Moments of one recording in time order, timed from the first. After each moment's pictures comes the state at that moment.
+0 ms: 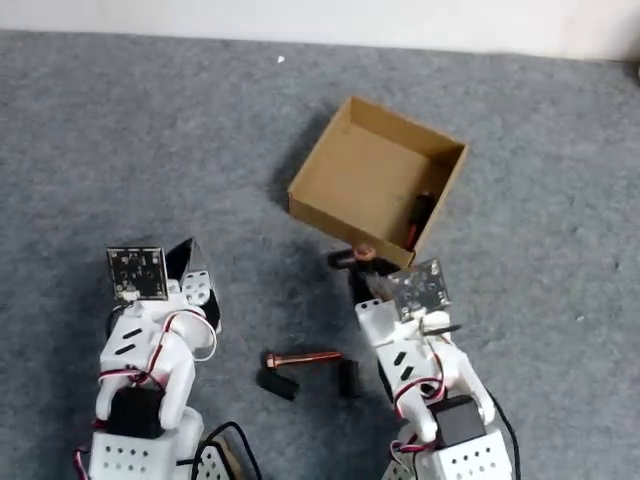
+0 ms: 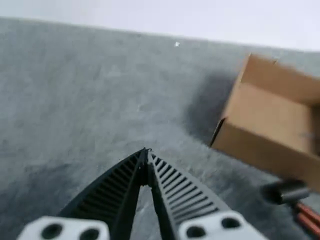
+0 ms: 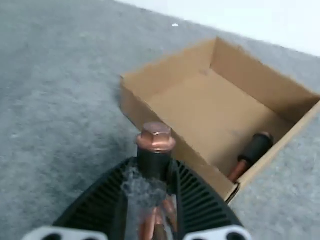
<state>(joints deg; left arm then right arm) 0.0 -104.1 90.9 44.0 13.1 -23.1 -102.3 92.0 37.8 8.0</state>
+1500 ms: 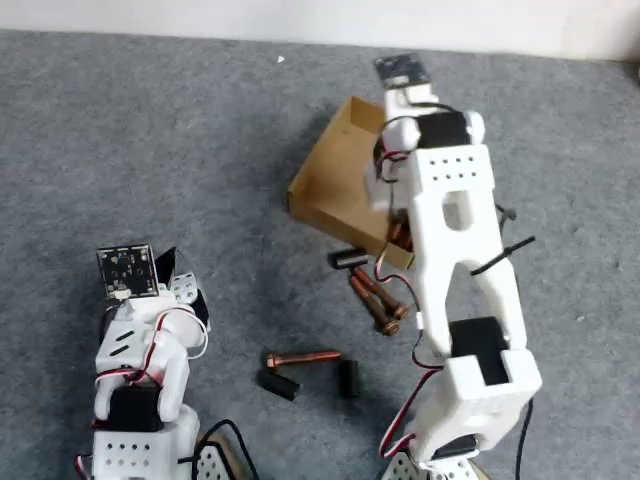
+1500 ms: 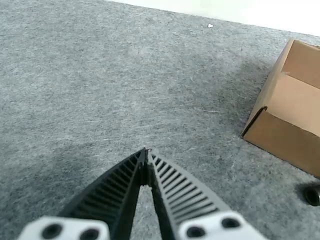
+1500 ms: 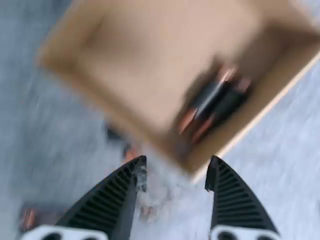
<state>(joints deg) -5.7 -104.1 94.4 44.0 13.1 -17.0 10.9 -21.6 96.4 8.0</state>
